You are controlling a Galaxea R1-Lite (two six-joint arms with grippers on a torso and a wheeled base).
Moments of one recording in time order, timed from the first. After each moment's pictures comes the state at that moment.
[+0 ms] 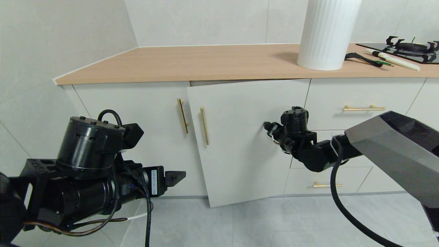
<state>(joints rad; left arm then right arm) -0.52 1.49 -0.76 -0.07 0.20 -0.42 0.45 2.35 -1.48 -0.63 -0.37 0.68</state>
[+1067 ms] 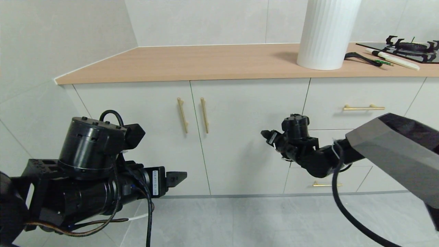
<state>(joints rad) -0.52 1.49 -0.76 -0.07 0.20 -0.42 0.46 2.31 -1.35 -0.63 -0.21 0.71</state>
